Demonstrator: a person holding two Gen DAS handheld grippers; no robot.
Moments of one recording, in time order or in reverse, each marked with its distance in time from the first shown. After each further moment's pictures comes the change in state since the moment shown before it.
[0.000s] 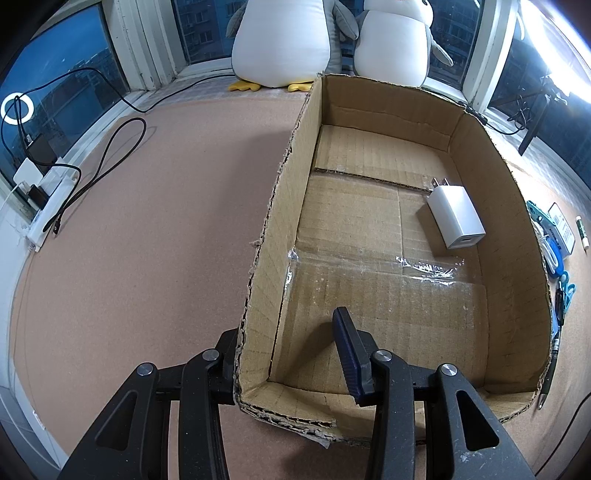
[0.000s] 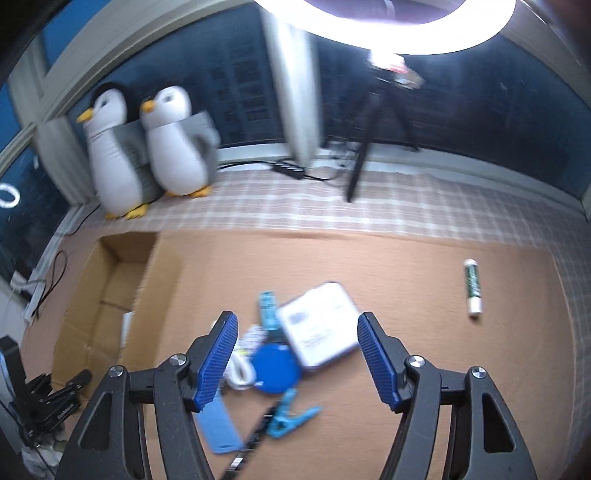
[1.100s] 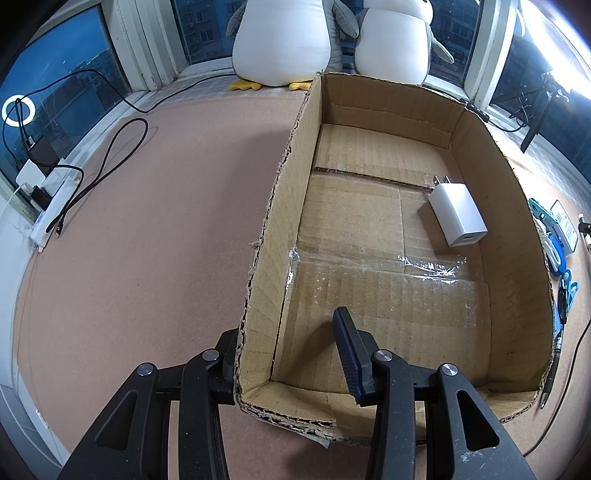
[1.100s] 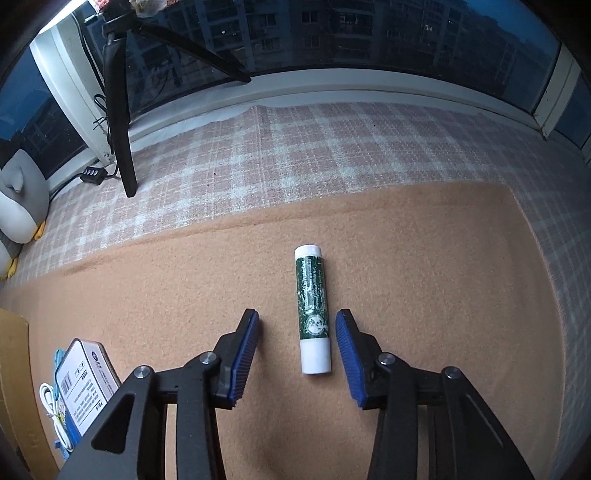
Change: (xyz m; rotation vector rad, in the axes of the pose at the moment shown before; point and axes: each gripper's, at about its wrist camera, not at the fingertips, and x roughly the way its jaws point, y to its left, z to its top) left arm -0.003 -0.005 -0.004 0.008 0.004 0.022; right arm 0.098 -0.157 0.018 0.183 0.160 -0.195
